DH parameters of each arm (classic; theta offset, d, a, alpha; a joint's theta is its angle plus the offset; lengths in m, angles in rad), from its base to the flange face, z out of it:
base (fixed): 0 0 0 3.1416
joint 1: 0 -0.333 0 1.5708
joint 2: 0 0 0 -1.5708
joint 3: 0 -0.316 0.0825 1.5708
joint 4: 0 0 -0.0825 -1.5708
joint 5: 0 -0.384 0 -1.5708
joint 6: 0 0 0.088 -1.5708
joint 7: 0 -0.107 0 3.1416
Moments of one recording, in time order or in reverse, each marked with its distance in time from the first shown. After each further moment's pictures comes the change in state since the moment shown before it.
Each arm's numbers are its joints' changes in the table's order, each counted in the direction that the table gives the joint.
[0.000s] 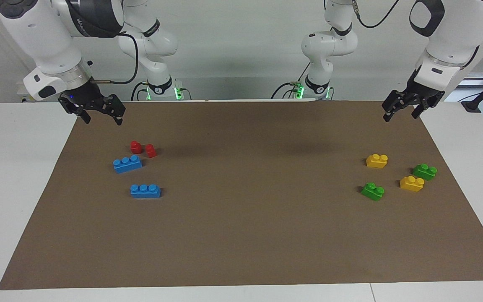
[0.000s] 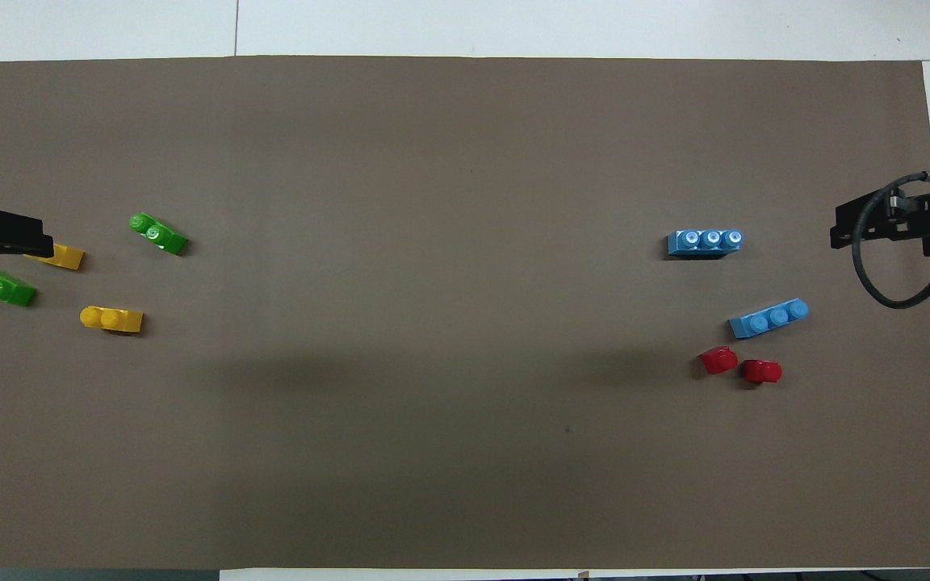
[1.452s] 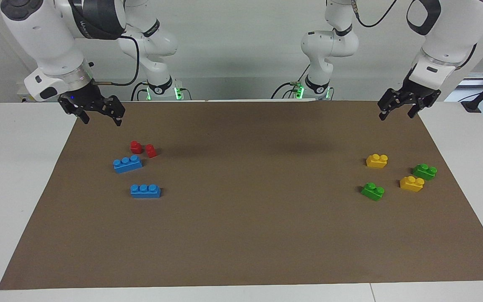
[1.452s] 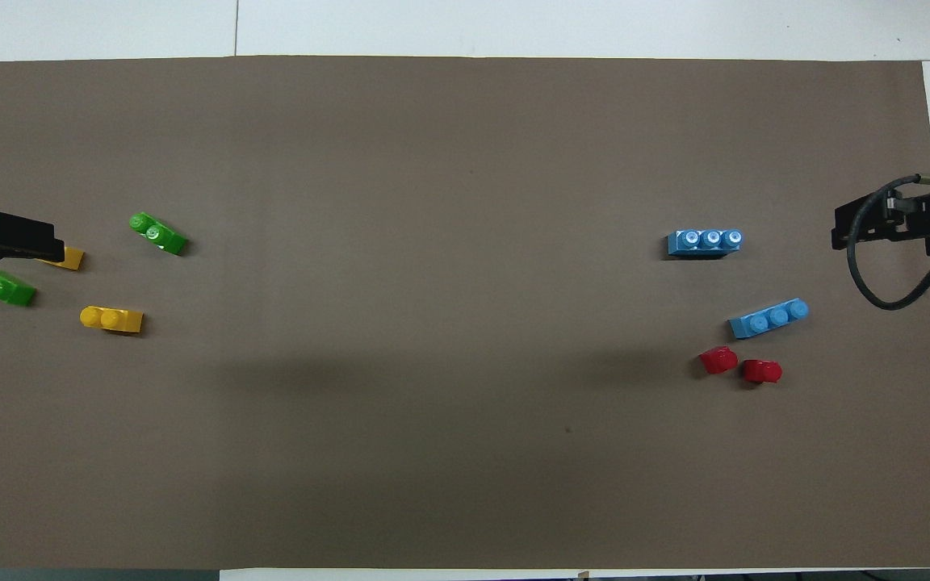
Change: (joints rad) left arm 0.181 -0.002 -0.160 -0.003 0.002 -0.021 -0.001; right arm -0.003 0.002 -0.003 0.001 0.029 0.000 0.000
